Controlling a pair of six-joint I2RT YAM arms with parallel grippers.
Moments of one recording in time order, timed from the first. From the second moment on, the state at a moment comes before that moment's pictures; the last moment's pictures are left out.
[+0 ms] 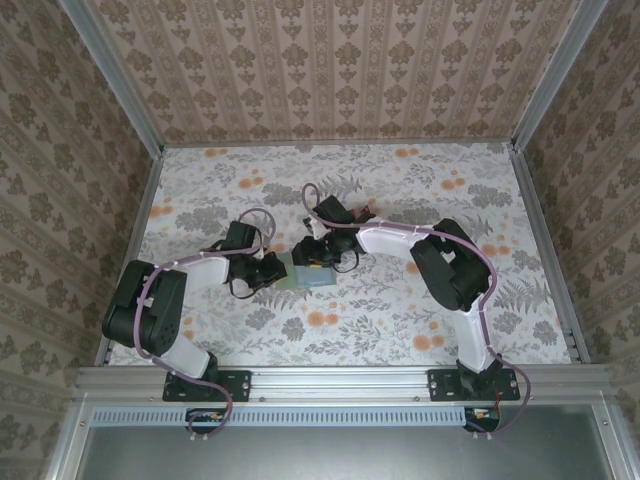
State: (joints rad) left arm -0.36 1.55 0.65 -0.19 0.49 -0.68; right arm 0.69 2.06 1.38 -0.28 -0.52 0.63
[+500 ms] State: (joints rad) left arm -0.37 1.54 0.65 -0.19 0.48 -0.69; right arm 0.67 2.09 1.35 -0.14 -0.65 0.72
